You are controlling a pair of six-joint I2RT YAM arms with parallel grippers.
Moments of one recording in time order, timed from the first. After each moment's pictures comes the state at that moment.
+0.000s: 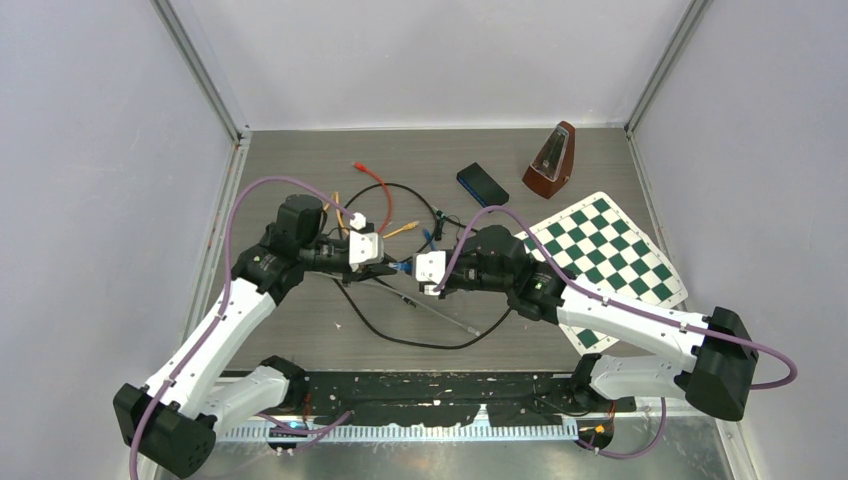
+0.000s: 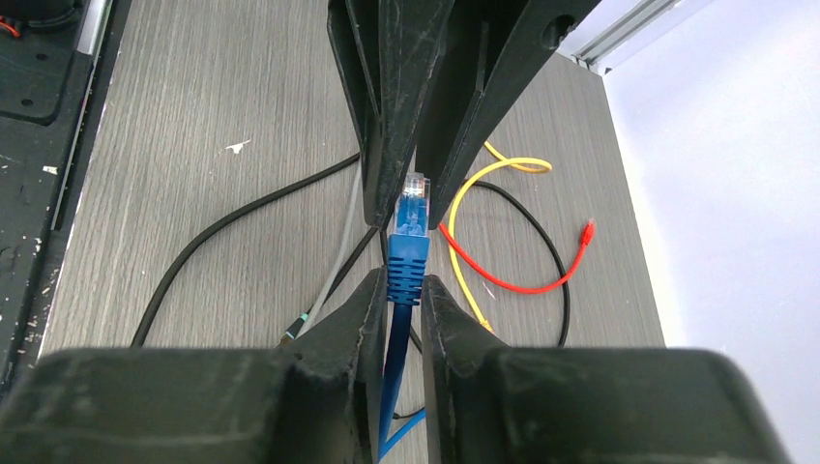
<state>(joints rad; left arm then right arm) -0.44 0.99 0.94 -0.56 0.93 0.75 0.99 1.18 0.85 0.08 -0.34 -0.66</state>
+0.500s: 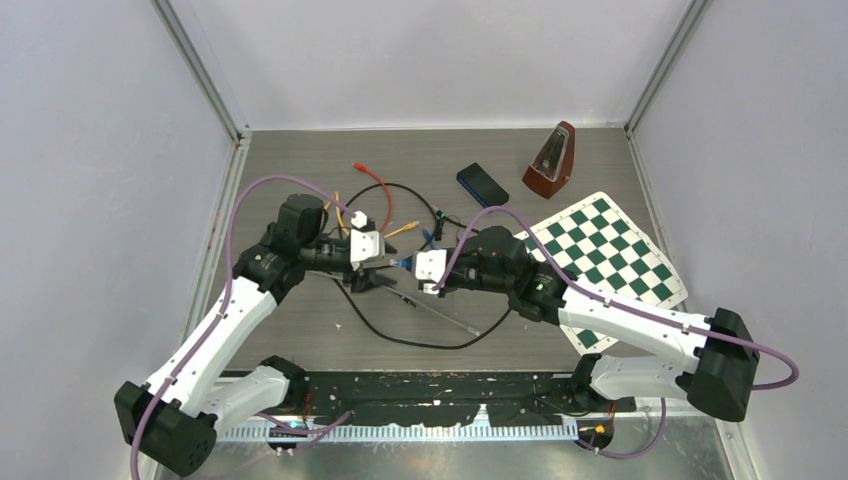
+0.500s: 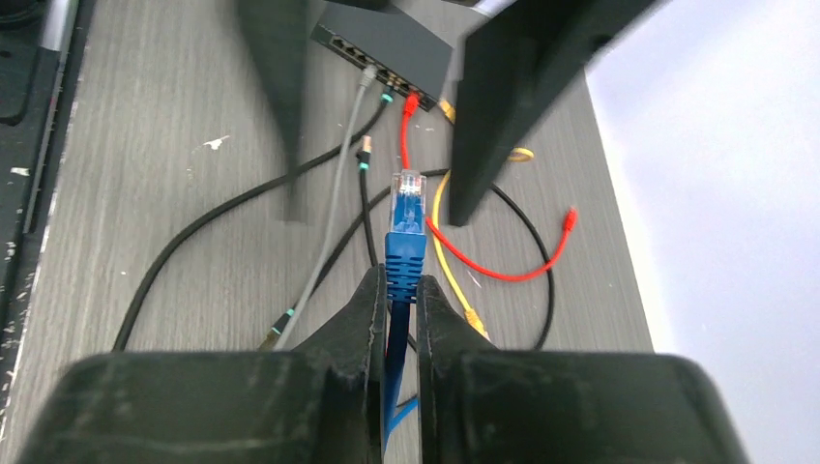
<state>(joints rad) -0.44 1.00 0.94 -0.56 0.93 0.74 0.99 1.17 0.85 0.08 -0.30 -0.66</state>
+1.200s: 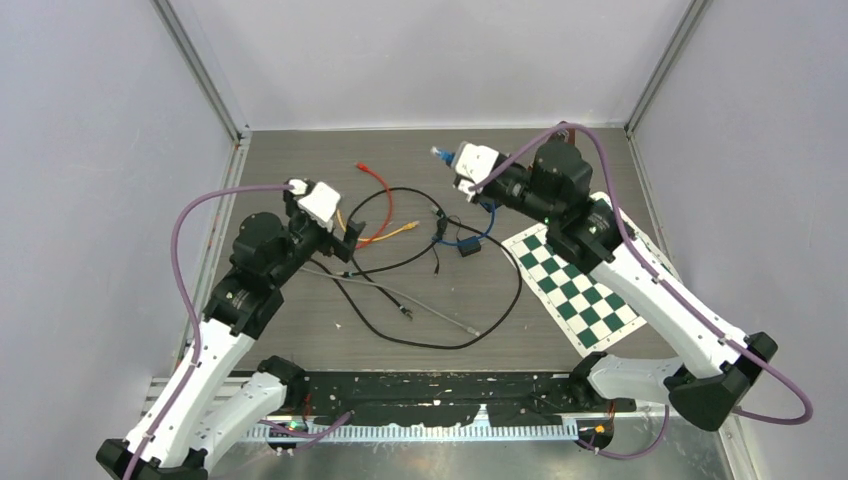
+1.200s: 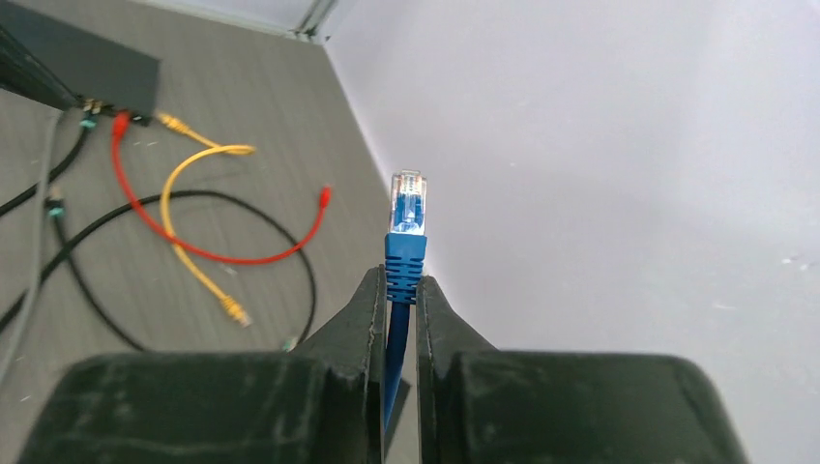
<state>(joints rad) -0.43 0.76 0.87 -0.25 0.18 0.30 0.70 1.17 1.29 -0.17 -0.23 -0.71</state>
